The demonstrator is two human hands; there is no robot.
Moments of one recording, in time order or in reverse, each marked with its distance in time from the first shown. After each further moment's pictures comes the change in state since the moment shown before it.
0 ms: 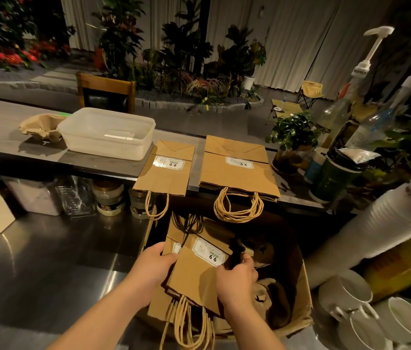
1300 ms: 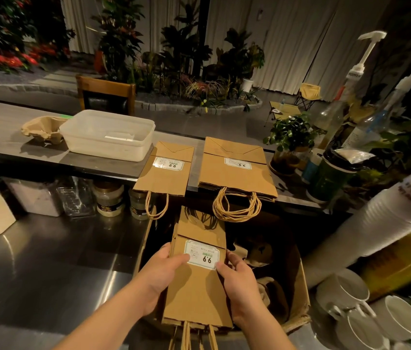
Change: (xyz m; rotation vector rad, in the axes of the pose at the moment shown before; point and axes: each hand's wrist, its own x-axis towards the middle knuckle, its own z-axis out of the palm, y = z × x) left_hand -0.006 -0.009 0.010 -0.120 -0.147 -0.017; right_hand -0.021 -0.010 -0.032 0.373 -0.409 0.081
